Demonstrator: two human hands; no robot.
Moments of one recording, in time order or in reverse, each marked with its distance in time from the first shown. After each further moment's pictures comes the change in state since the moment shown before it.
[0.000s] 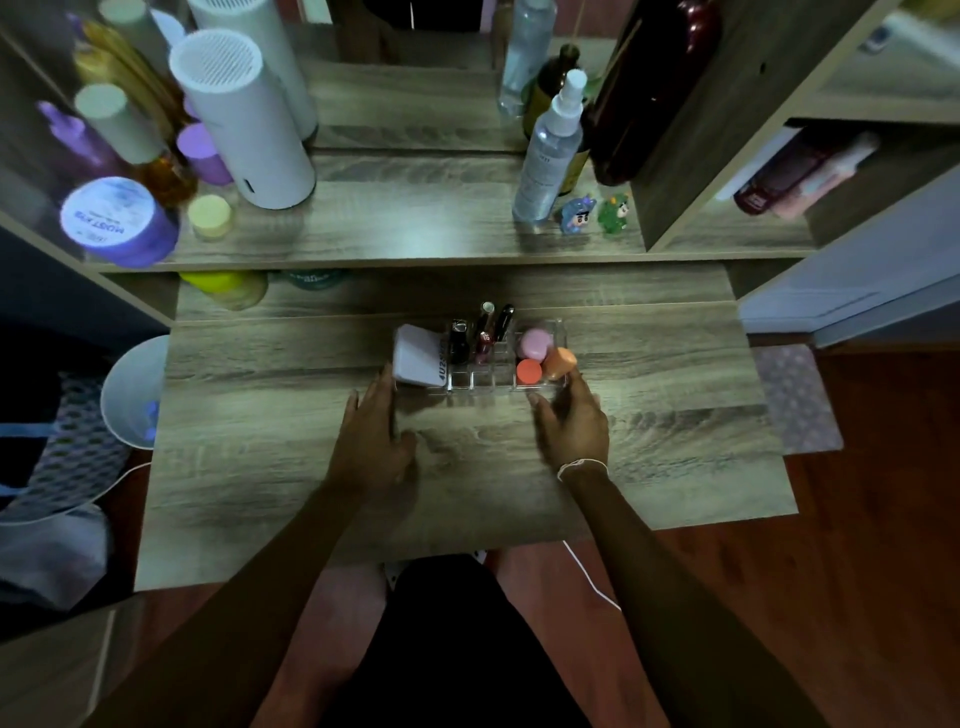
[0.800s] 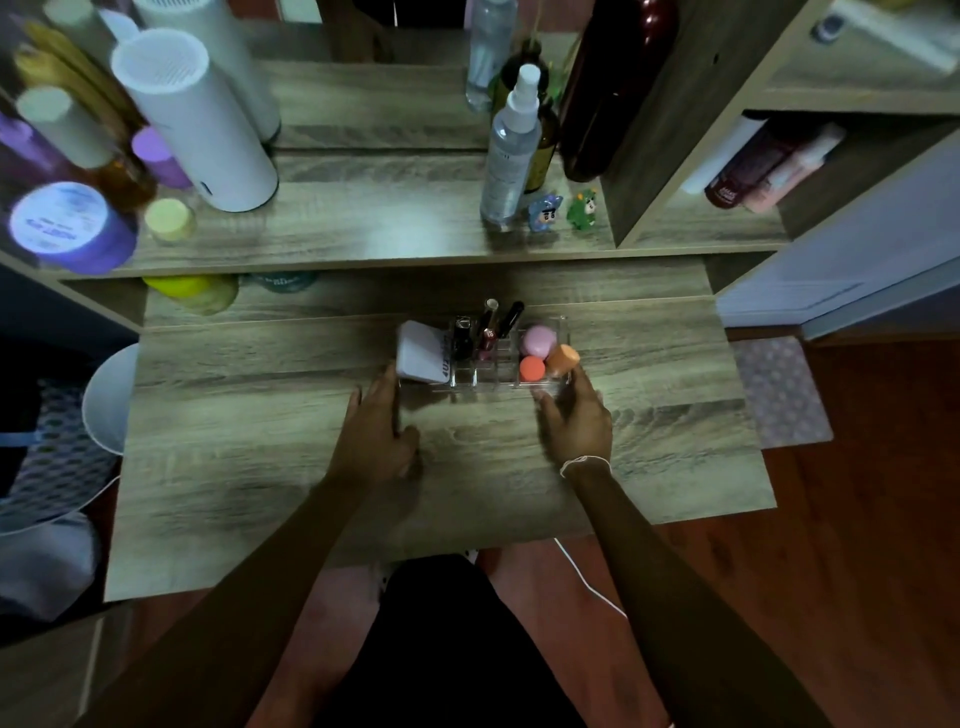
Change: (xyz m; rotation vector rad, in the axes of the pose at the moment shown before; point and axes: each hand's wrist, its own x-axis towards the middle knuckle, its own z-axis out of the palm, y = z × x) left_hand 0.014 0.020 0.023 0.034 -0.051 0.027; right_hand 0.009 0.020 -0.025 0.063 0.070 -0.033
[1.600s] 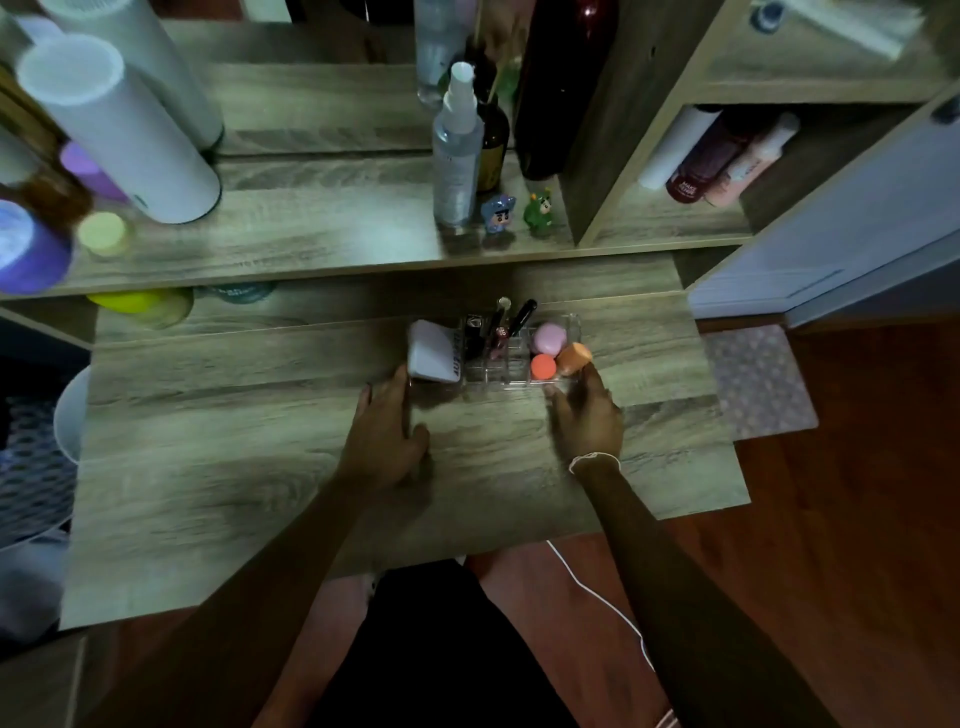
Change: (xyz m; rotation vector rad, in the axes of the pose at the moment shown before) left_hand 0.017 0.036 0.031 -0.002 -0.054 -0.034; right_hand 0.024 0.039 -0.027 -0.014 0.080 0.031
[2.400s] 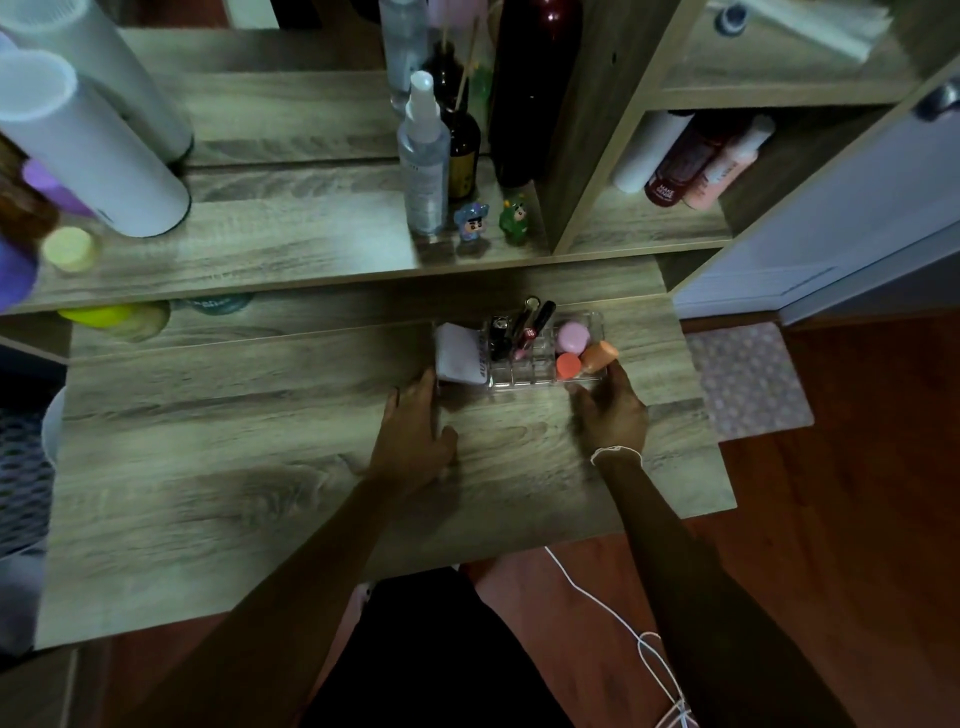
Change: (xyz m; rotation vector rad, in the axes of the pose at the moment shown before) left_hand 0.014 0.041 0.033 -0.045 -0.060 -0.037; right_hand 0.029 0.031 -0.030 0.054 0.074 0.011
